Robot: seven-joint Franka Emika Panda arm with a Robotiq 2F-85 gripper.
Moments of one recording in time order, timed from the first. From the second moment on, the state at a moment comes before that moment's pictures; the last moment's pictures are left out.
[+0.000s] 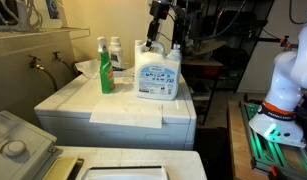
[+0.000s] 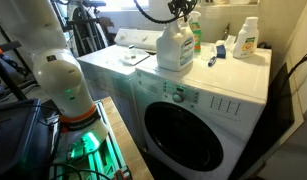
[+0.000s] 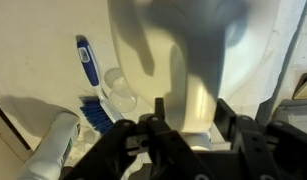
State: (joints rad) arm 0.12 -0.03 0.10 -1.87 0.00 2.14 -0.09
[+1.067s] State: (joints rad) arm 0.08 0.05 0.06 -1.73 -0.07 2.00 0.20
